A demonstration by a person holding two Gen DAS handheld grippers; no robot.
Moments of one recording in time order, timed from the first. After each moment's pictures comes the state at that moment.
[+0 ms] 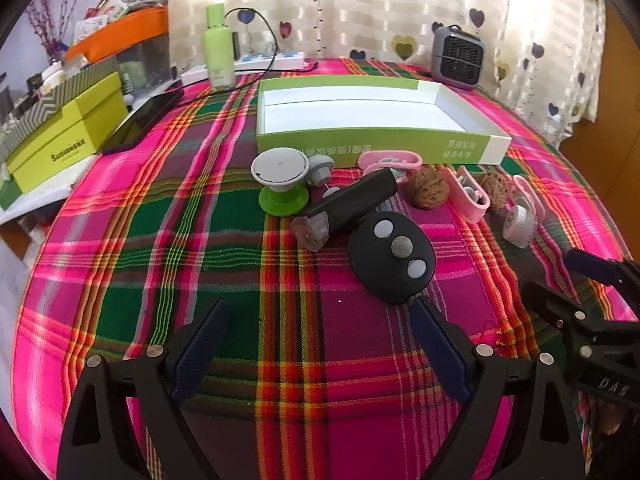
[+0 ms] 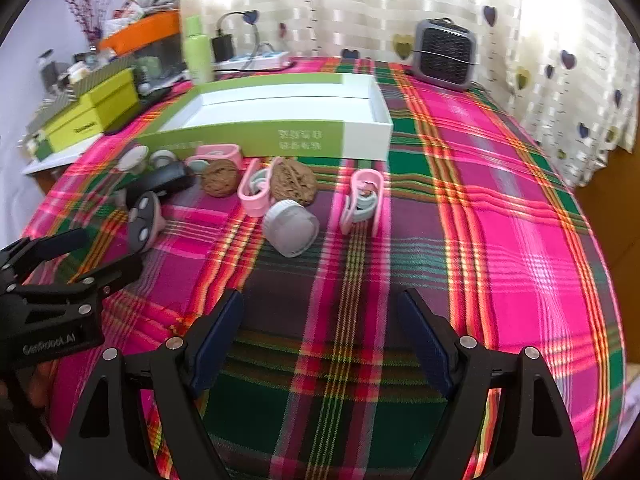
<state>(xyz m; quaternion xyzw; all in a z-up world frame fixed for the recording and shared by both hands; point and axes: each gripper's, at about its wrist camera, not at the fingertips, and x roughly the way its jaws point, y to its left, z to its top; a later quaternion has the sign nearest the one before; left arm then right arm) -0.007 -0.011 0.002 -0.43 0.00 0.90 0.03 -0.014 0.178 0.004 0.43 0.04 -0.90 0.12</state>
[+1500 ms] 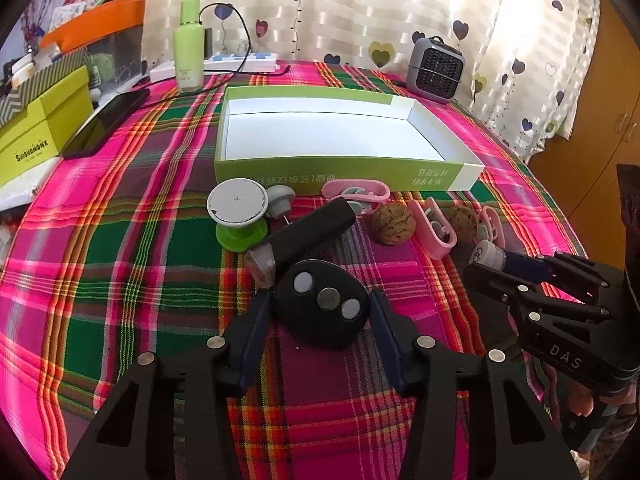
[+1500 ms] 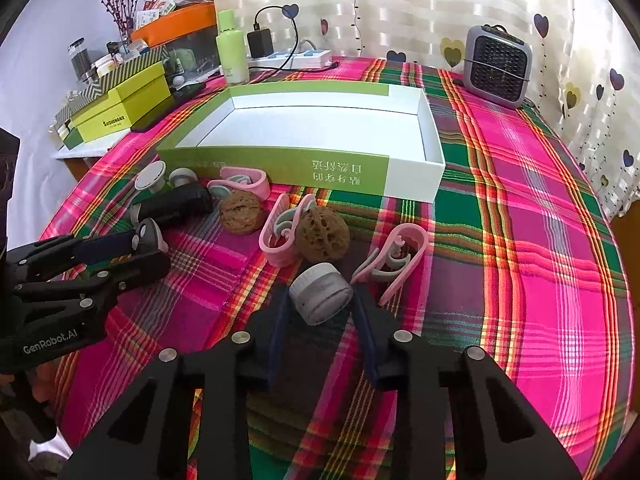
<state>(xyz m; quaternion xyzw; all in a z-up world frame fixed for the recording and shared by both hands) -0.028 -0.001 0.011 -0.43 -0.05 0.90 0.08 -0.051 0.165 0.009 0.44 0.05 -0.88 0.19</state>
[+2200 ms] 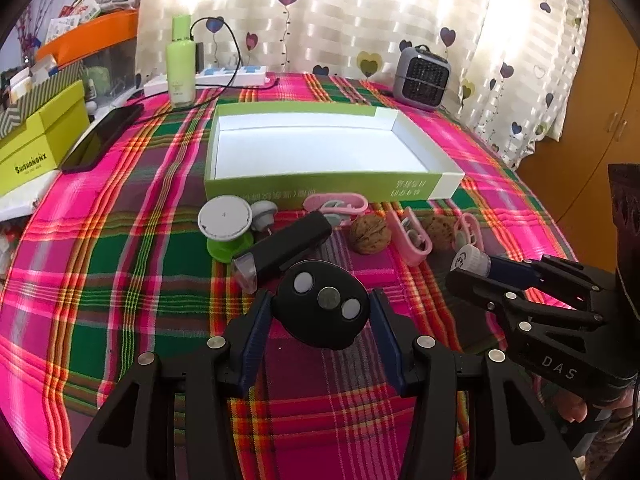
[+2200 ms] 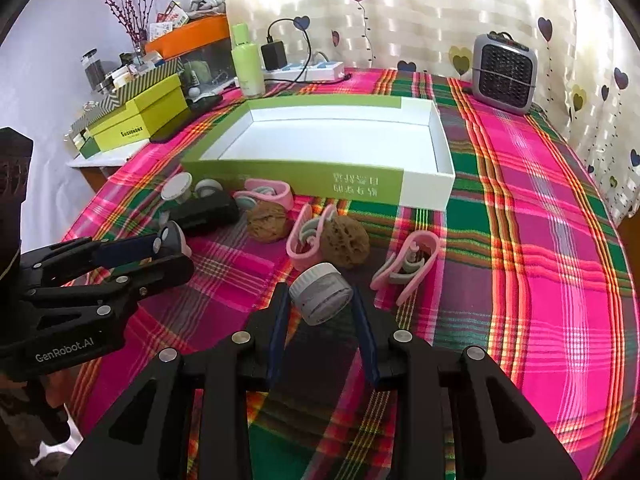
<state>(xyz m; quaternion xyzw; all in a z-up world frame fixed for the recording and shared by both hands) -0.020 0.005 0.028 -0.42 -0.05 0.90 0.09 -0.042 0.163 0.021 0.42 0.03 -0.88 0.21</state>
